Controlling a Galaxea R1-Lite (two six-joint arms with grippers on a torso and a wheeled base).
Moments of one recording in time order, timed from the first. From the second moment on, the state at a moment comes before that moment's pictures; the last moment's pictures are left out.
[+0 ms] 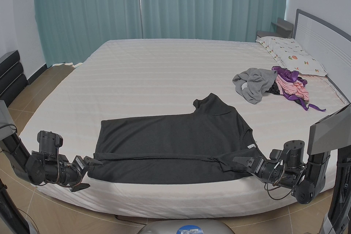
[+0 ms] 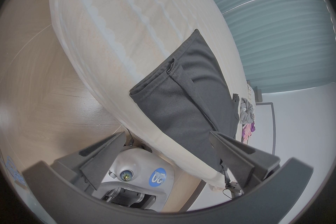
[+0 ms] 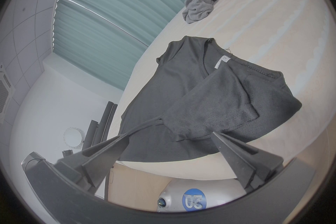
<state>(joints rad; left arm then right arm) 0.04 1.92 -0.38 -0.61 -0.37 -0.90 0.32 2.26 -0.24 -1.55 0.25 0.84</state>
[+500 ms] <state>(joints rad) 0.04 1.92 -0.38 -0.61 -0.37 -0.90 0.31 2.35 -0.27 -1.55 0.23 0.92</state>
